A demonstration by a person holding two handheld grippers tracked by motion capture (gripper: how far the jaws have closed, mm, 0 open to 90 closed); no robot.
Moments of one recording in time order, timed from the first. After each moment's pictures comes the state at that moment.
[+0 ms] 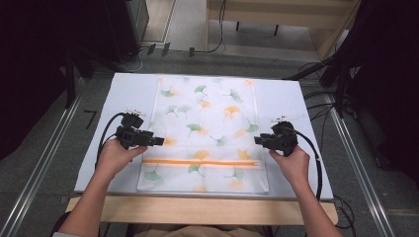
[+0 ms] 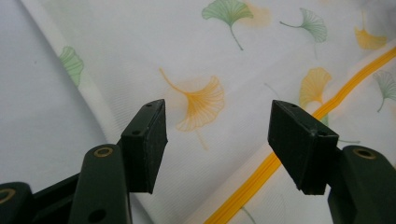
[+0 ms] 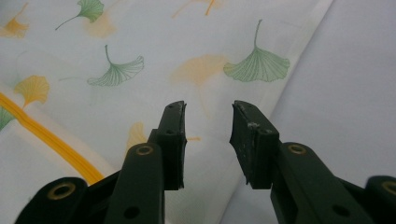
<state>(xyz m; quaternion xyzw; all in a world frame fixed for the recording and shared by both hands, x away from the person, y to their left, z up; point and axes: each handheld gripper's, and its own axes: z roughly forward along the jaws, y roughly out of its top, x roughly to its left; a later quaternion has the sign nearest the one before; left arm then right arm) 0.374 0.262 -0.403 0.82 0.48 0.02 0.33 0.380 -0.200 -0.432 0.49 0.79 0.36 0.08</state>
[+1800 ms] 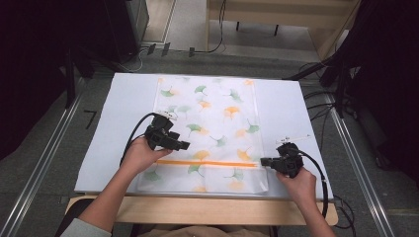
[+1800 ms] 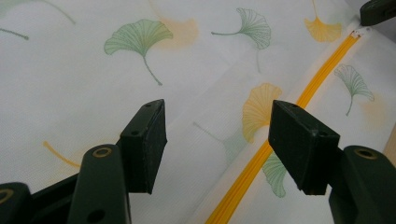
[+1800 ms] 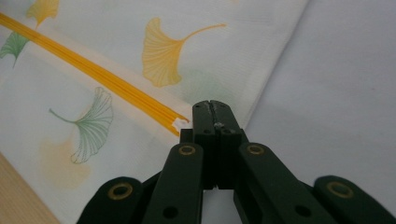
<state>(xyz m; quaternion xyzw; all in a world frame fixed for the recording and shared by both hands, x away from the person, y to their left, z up) 0.381 0.189 -0.411 0.86 0.40 0.01 0.32 0.334 -0.215 -0.463 0.51 0.79 0.34 0.00</state>
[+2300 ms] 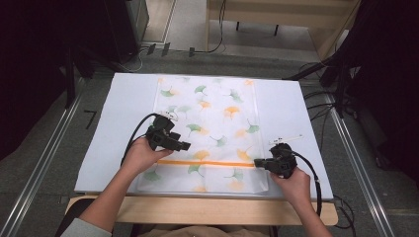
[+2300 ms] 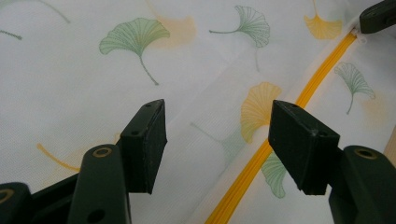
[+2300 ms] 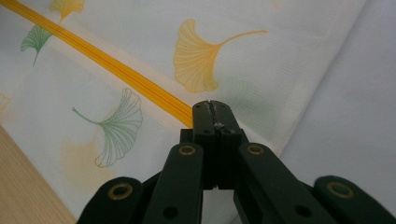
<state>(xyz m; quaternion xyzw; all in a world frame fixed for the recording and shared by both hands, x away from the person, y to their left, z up) 0.380 0.187 -0.412 0.86 0.39 0.00 0.32 0.333 -0.196 -0.461 0.48 0.81 0.34 0.00</state>
